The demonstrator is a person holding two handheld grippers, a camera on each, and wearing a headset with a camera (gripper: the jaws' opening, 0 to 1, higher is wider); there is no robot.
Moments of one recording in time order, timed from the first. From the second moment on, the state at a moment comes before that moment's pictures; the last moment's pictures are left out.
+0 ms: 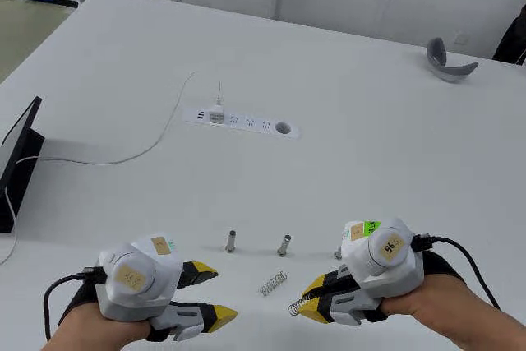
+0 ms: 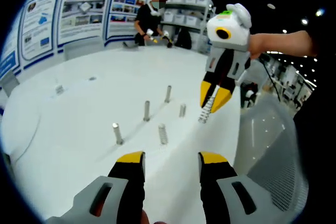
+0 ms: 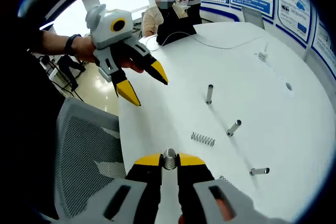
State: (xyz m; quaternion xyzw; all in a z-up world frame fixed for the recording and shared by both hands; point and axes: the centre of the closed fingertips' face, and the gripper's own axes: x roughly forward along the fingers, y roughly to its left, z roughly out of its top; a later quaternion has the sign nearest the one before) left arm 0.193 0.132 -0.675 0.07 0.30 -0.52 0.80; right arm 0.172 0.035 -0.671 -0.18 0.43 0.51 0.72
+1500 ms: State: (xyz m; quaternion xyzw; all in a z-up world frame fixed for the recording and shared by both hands) left arm 0.226 0.200 -0.682 0.04 0.31 -0.41 0.85; right arm 0.257 0.076 -0.686 -0.25 0.42 0.53 0.69
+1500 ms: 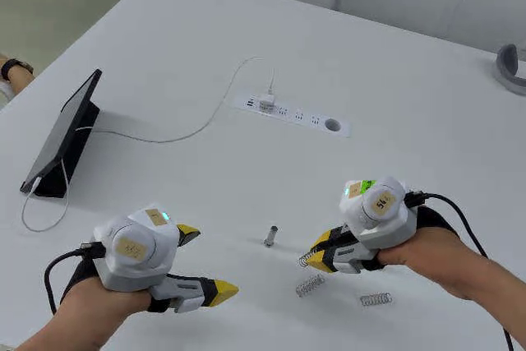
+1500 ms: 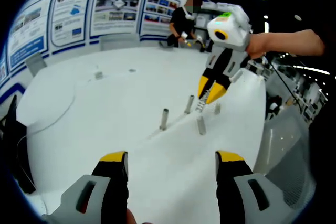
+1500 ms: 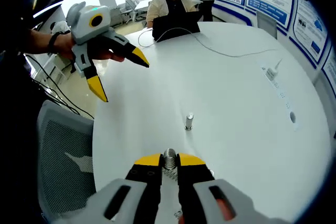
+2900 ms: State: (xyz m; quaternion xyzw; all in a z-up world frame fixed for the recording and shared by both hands) left arm 0.218 0.214 -0.686 0.03 0.32 -0.40 0.86; right arm 0.302 0.117 -0.693 -0.28 0.40 0.55 0.68
